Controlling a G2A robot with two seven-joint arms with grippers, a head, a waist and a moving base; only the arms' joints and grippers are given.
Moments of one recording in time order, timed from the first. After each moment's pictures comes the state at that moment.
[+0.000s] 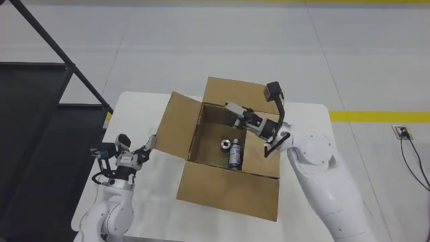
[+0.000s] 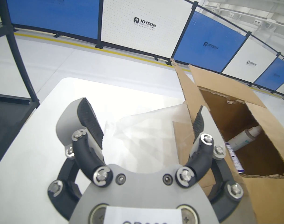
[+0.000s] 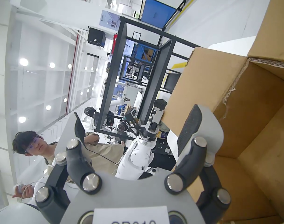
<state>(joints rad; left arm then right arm) 1.28 -1.26 -1.51 -1.52 1.01 -0.13 0.17 -0.76 -1.35 1.24 -1.37 0.17 -0.20 0.79</state>
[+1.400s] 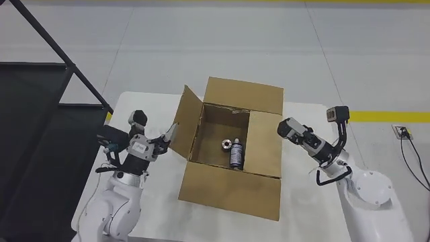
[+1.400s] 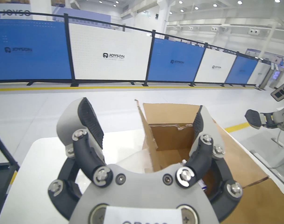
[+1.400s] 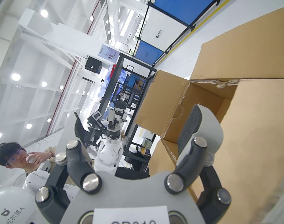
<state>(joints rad) 1.27 -1.26 -1.41 -1.90 1.13 -0.18 0.04 -1.10 -1.25 1.60 -1.59 0.15 -0.36 0.80</state>
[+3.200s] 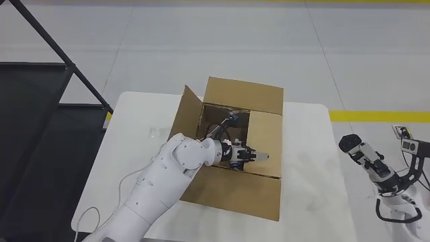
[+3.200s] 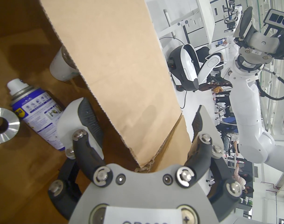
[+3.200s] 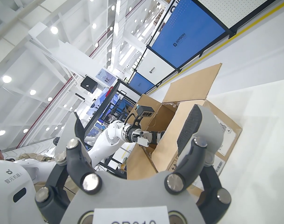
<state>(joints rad) 0.53 -1.45 -0.80 -0.99 0.23 -0.32 -0.83 -1.28 -1.16 1.90 -1.48 0.34 -0.69 0.88</state>
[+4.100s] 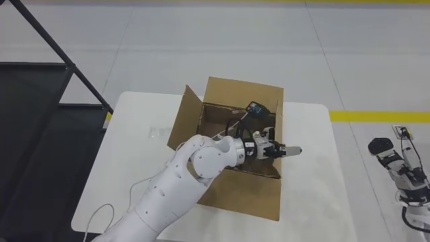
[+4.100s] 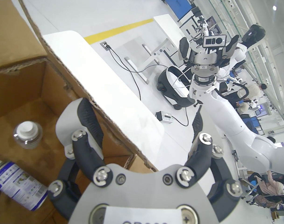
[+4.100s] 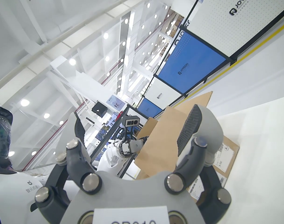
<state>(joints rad) 0.53 -1.50 -0.74 -1.19 0.30 -0.33 -0.59 -1.34 -1.13 1.98 -1.40 0.58 -0.77 0.85</state>
